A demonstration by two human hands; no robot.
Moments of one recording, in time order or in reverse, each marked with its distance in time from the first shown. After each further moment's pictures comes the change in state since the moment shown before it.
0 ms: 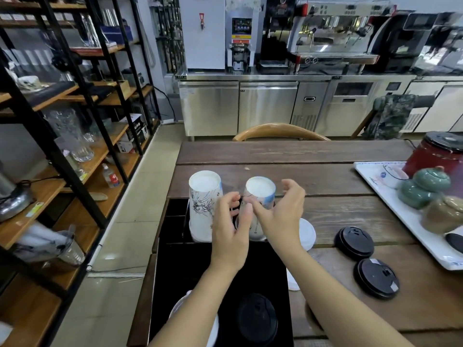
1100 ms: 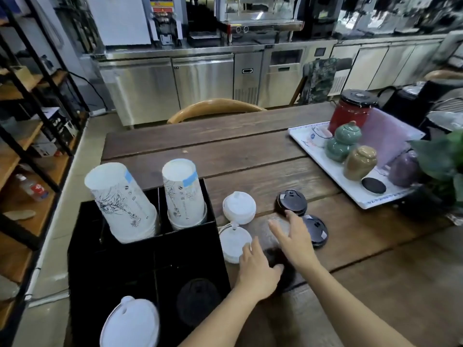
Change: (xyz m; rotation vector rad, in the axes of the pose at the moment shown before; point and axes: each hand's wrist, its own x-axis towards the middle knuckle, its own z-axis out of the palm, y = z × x) left_hand -0.098 -0.037 0.134 0.643 -0.833 -0.466; right_hand -0.034 0.171 -0.114 -0.156 -0.189 0.383
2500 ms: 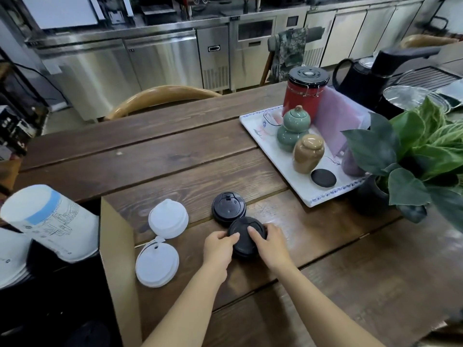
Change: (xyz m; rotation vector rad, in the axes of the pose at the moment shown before) left_hand 0.108 0.087 0.069 -0.812 0.205 -0.405; right_hand 0.075 0.110 -0.068 0.026 -0.085 0.231
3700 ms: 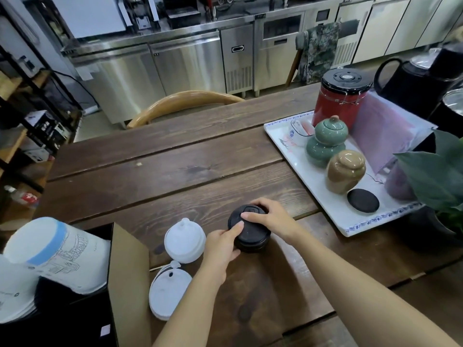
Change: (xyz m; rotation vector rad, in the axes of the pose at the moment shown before) left_hand 0.039 0.058 -0.021 -0.067 -0.042 0.008; right_hand 0.094 -0.086 -0.011 0.199 -0.416 -0.268
